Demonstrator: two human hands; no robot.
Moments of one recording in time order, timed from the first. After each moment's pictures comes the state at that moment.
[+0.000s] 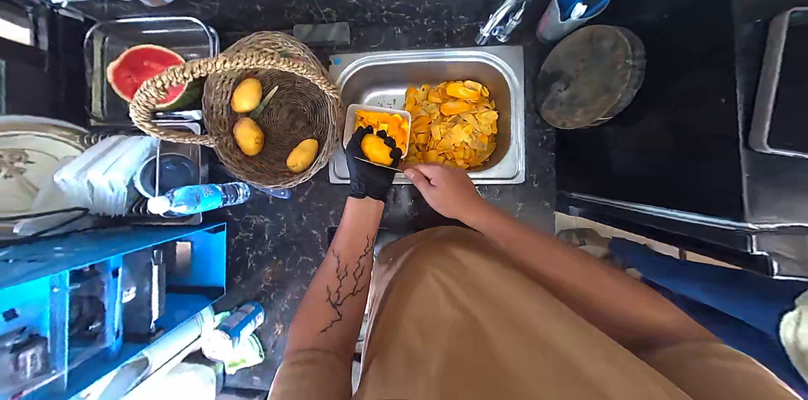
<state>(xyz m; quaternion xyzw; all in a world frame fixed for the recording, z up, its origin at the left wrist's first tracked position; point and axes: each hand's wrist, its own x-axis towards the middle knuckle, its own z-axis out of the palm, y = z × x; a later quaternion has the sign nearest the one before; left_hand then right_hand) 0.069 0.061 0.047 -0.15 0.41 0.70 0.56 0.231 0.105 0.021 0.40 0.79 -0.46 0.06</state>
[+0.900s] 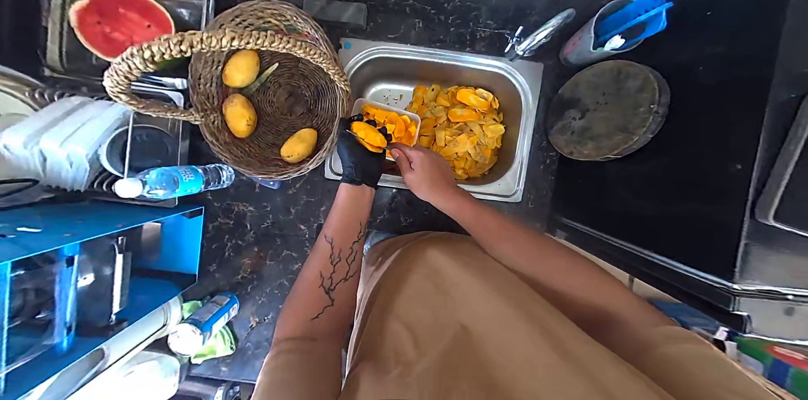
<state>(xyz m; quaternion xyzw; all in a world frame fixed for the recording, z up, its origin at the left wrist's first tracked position) 0.024 0.099 -0.010 -0.20 0.45 0.75 0.44 0.163 0.132 -0.017 0.41 0.83 -0.38 0.04</state>
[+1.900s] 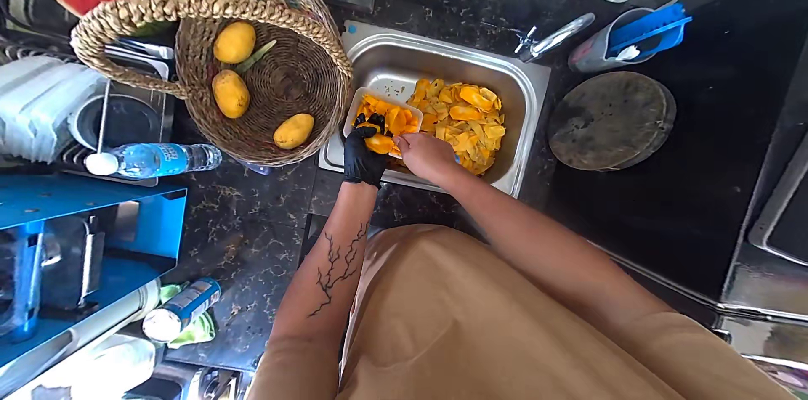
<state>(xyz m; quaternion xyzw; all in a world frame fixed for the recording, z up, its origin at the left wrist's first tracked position) 0.033 0.090 -0.035 -0.25 0.44 0.74 0.44 0.138 0.168 -0.023 0.42 0.80 -0.35 0.25</state>
